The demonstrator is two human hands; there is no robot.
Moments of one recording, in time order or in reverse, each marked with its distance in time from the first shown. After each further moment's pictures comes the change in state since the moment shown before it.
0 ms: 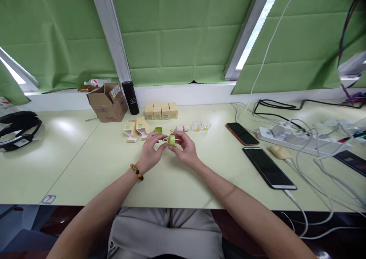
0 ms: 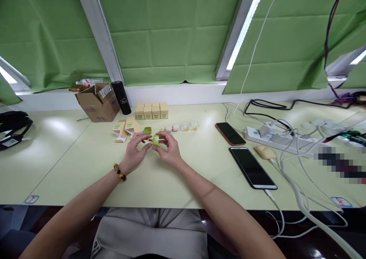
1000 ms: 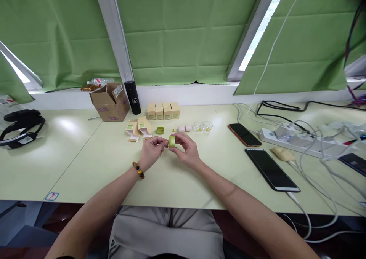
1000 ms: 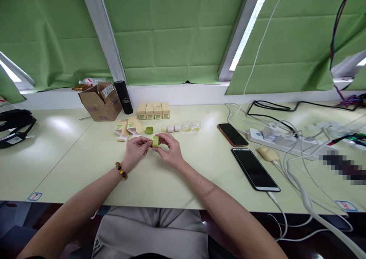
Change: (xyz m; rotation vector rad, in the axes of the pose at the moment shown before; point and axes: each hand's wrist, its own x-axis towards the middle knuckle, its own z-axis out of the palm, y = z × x) left_hand 0.004 0.007 0.004 -0.445 0.023 -0.536; right_hand -0.002 -0.005 0.001 -0.063 -0.036 -0.090
